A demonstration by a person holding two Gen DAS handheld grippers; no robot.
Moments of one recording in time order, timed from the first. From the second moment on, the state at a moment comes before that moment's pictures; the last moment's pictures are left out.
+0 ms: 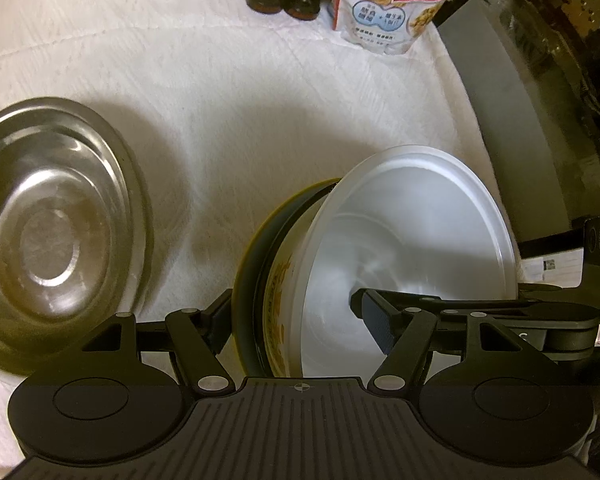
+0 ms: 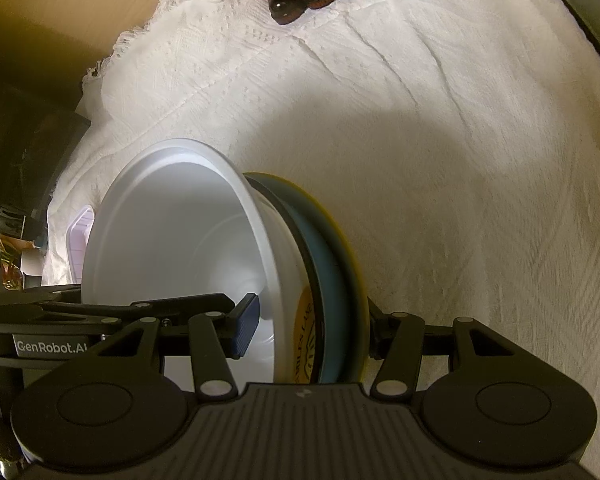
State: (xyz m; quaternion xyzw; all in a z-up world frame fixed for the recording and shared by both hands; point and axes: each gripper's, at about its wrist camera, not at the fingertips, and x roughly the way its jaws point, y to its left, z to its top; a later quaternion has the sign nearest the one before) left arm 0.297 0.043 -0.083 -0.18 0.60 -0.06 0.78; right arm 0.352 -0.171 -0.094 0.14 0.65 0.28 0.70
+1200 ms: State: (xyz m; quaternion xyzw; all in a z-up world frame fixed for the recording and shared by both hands) left arm 0.254 0.234 -0.061 -0.22 0.58 0.04 0.79; right arm 0.355 0.060 -0.072 0.02 0.66 0.36 0.66
